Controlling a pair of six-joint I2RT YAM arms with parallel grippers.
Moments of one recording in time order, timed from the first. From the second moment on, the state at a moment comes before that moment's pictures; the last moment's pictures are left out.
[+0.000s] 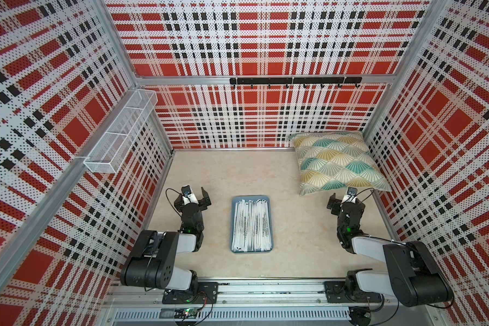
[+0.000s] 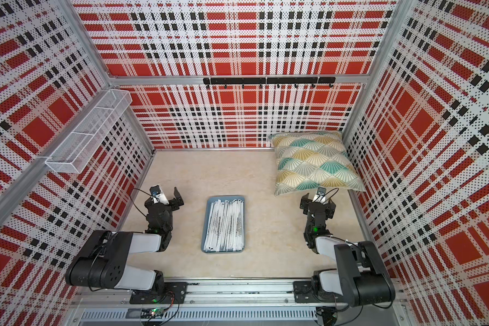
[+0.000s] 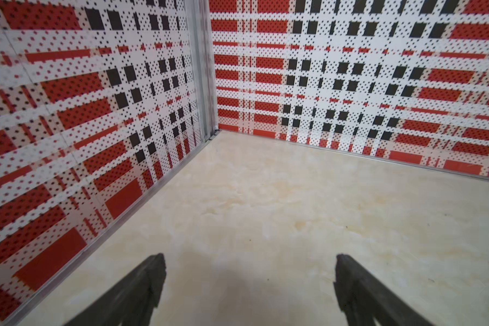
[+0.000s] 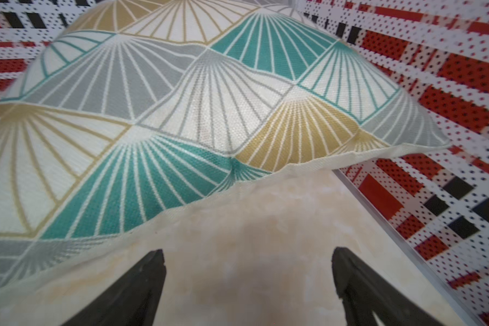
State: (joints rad) left arm -0.04 1.47 0.24 1.14 -0.35 -0.08; right arm 0.10 1.33 0.25 0.84 0.41 0.05
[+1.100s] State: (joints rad) left arm -0.08 1.57 0.18 1.41 -0.47 -0.08; right arm 0.07 1.54 0.29 1.10 0.33 0.03
